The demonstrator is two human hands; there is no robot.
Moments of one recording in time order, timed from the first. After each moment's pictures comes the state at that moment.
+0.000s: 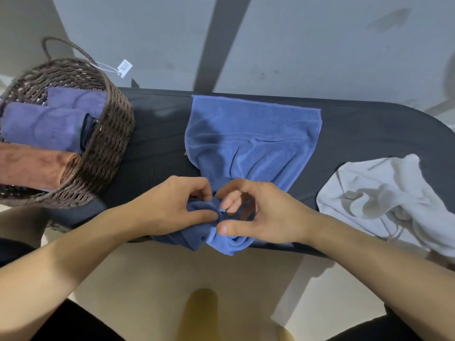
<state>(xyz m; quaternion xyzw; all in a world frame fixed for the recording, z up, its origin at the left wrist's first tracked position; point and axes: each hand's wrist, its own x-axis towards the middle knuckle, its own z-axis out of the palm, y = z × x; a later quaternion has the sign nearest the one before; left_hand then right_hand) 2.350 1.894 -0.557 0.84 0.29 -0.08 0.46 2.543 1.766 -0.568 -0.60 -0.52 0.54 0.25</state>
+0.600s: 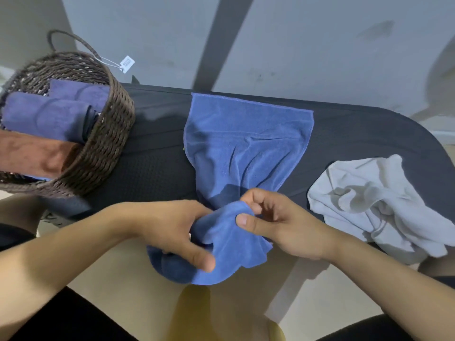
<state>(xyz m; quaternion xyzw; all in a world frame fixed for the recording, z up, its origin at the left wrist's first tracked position) 2.349 1.868 -0.537 0.74 0.16 -0.30 0.58 2.542 1.724 -0.542 -0.53 -0.41 0.65 0.37</state>
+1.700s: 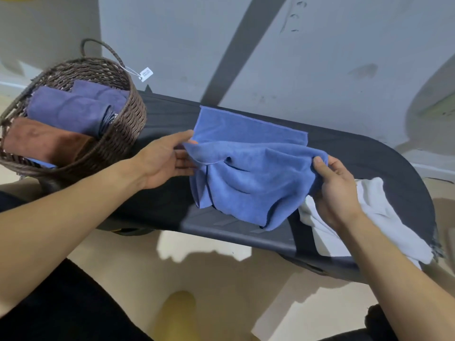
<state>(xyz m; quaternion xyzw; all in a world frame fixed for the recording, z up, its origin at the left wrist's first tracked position) 2.357 1.937 -0.567 0.42 0.46 0.11 0.78 2.626 1.736 -0.559 -0.65 -0.10 0.42 0.63</state>
